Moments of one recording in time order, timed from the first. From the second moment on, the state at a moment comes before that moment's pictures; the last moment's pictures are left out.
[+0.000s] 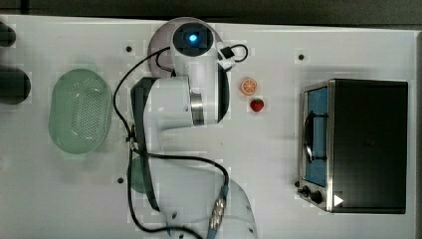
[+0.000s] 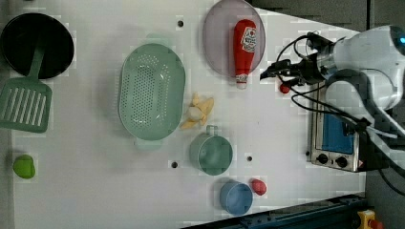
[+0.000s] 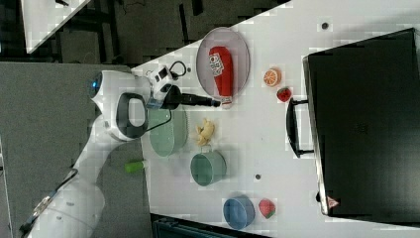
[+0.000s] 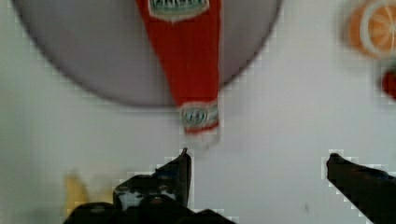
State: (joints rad) arm -0.06 0.46 0.16 -1.83 -0.10 0.59 -0.44
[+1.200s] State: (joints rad) arm -0.02 0.81 0.16 -1.71 -0.23 1.02 -0.50
